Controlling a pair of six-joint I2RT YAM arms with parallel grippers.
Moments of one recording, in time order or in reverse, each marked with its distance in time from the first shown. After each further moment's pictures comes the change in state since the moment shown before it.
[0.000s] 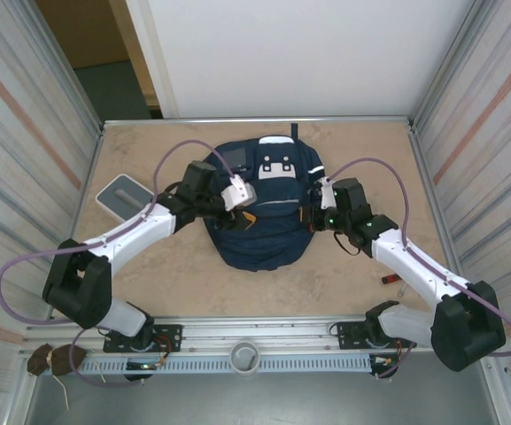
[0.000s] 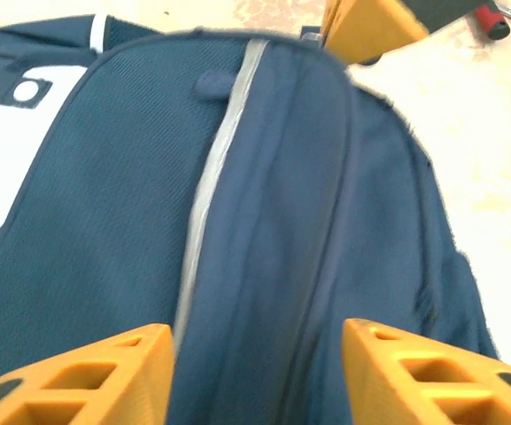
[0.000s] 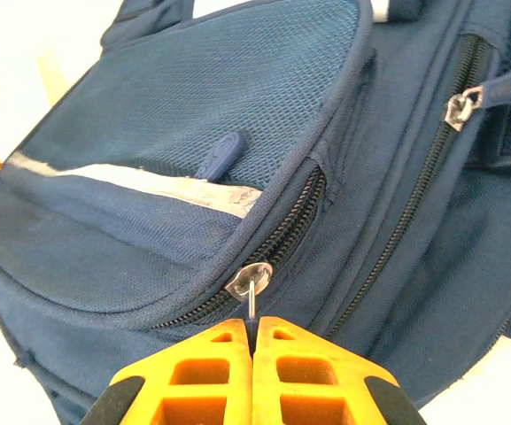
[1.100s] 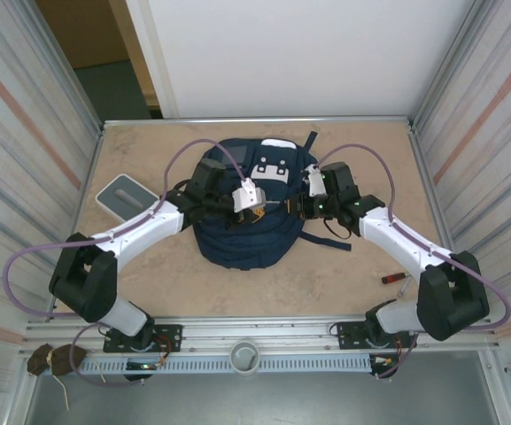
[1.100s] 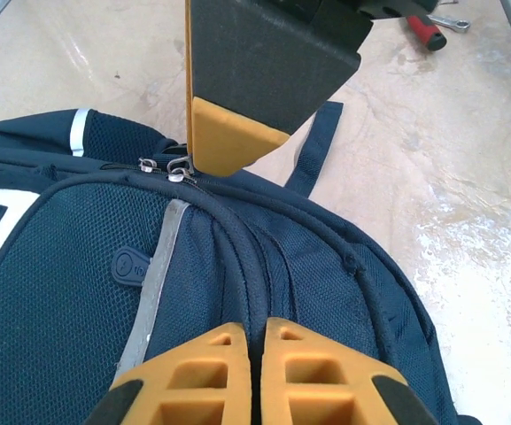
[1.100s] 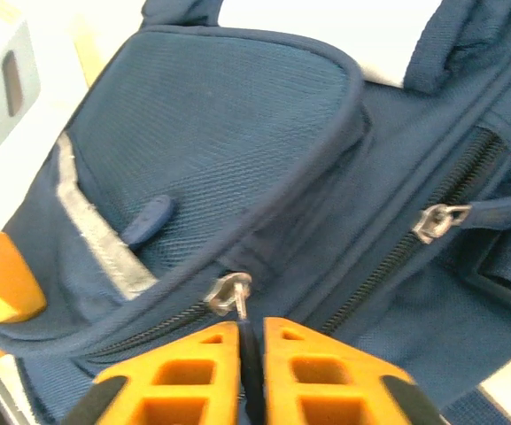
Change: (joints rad) left arm -0.014 0.052 0.047 0.020 0.099 0.103; right arm -0.022 0.196 0.175 -0.051 -0.089 -0.013
